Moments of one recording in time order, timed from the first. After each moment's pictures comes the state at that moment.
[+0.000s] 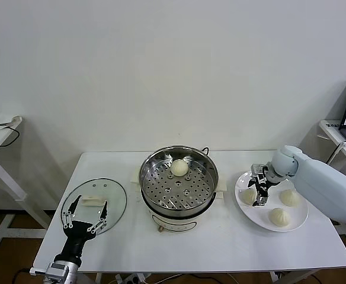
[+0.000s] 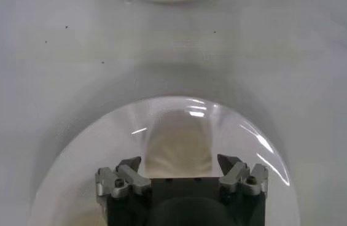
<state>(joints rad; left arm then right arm) 1.64 -1.45 -0.70 -2.06 0.07 -0.14 0.15 -0.05 0.78 -0.71 1.04 -0.11 -0.20 -1.09</state>
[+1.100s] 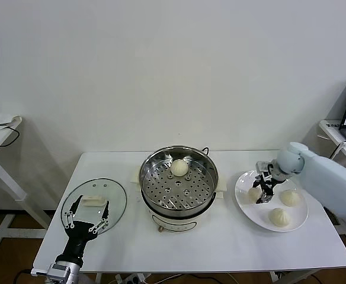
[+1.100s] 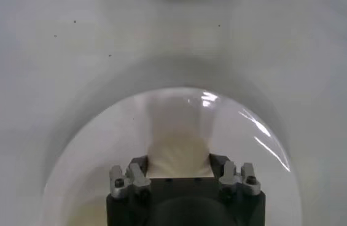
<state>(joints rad) 1.65 -1.45 -0.69 -2.07 0.08 -0.14 0.14 0.10 0.66 -0.85 1.16 0.00 -0.24 -1.14</state>
